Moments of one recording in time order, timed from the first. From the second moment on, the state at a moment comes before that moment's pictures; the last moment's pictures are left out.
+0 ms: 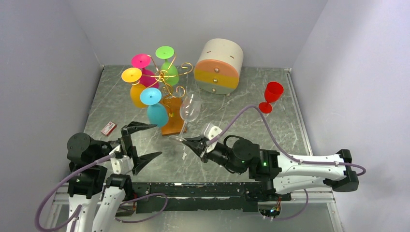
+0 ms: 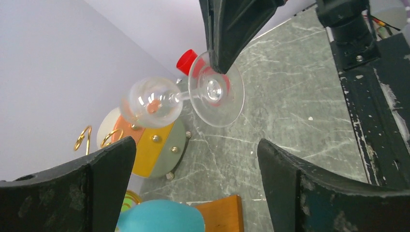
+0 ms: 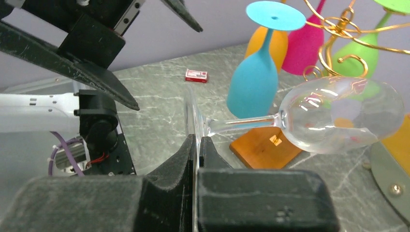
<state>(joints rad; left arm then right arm) -0.10 0.35 0.75 -0.31 1.31 0.64 1.49 0.96 0.87 0.13 0.38 -0.15</state>
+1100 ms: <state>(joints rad) -0.10 0.18 0.70 -0.24 0.54 -0.18 0.87 1.05 1.06 0.07 0.22 0.59</state>
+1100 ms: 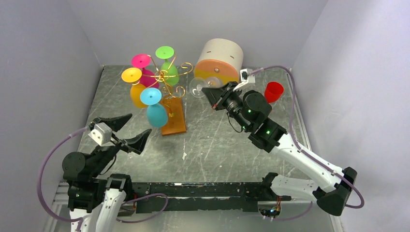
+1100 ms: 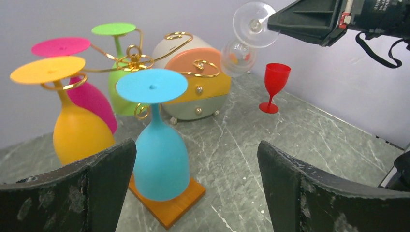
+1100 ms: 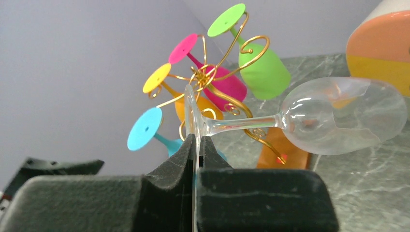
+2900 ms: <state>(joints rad) -0.10 0.10 0.60 -0.29 0.49 -0.17 0.79 1.38 1.03 0.52 -0.07 0.97</state>
